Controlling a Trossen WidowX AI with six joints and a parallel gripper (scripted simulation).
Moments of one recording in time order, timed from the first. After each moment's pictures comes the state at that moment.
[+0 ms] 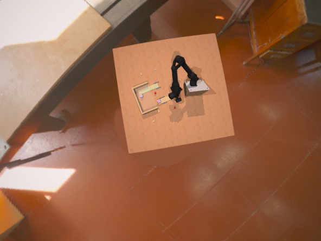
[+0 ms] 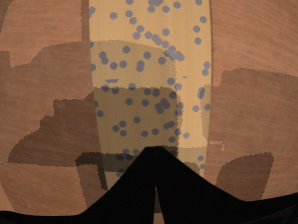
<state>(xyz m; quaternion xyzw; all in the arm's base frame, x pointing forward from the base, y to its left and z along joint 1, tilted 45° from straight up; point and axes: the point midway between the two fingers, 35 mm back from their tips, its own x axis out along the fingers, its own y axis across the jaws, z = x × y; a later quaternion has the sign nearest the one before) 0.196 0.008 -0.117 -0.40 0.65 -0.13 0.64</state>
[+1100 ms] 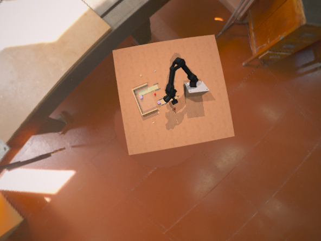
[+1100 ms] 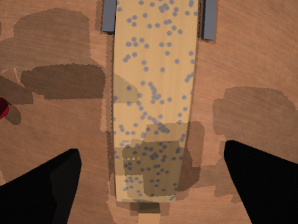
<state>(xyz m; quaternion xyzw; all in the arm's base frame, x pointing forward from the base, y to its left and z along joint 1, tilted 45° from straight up) 0.245 0.060 -0.091 -0.42 0.66 -0.11 0.61</state>
